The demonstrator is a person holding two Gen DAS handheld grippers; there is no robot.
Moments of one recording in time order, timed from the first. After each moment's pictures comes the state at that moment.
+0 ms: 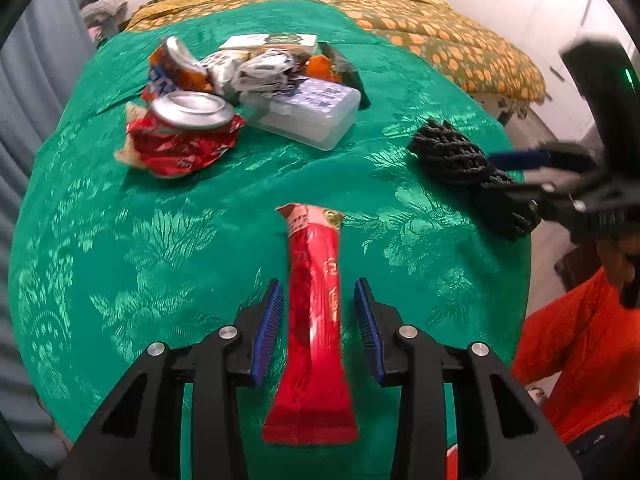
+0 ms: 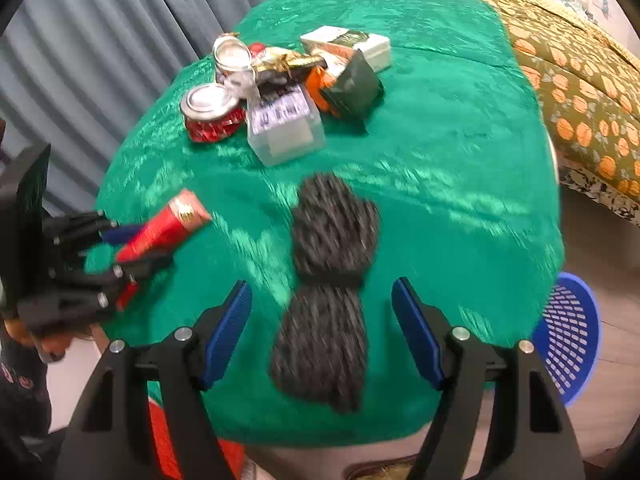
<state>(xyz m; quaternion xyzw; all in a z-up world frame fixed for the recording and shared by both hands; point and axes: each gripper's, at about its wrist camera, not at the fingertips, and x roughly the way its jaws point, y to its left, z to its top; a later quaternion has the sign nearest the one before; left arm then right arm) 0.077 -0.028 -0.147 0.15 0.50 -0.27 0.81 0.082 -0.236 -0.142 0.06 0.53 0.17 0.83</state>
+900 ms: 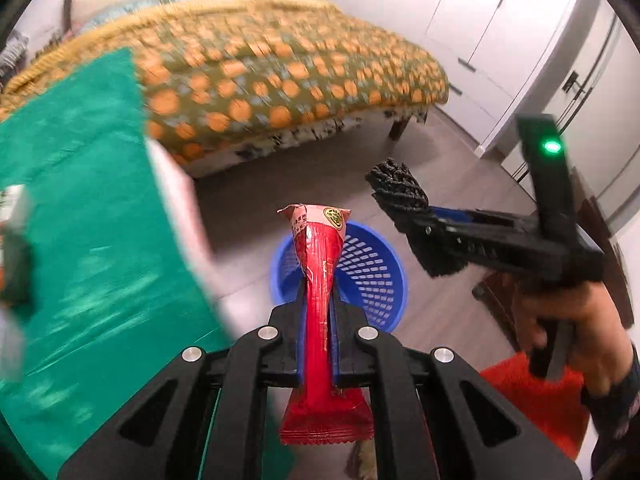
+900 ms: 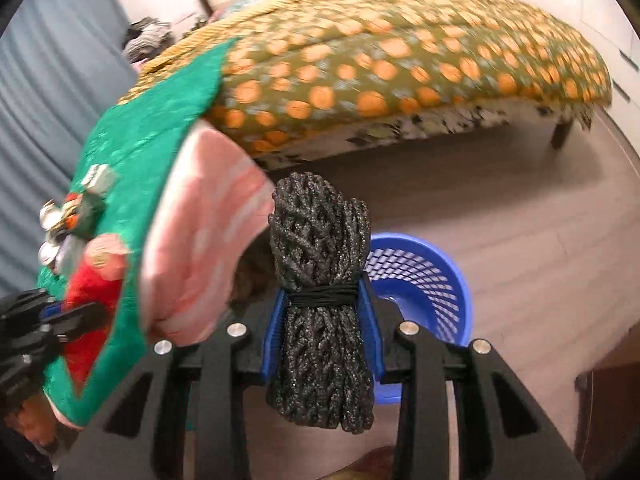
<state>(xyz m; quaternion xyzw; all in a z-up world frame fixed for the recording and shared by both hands) 0.056 -0.355 -0.143 0.13 0.48 -0.43 0.76 -0.004 -0.564 -0.186 0.23 0.47 -0.08 0.85</state>
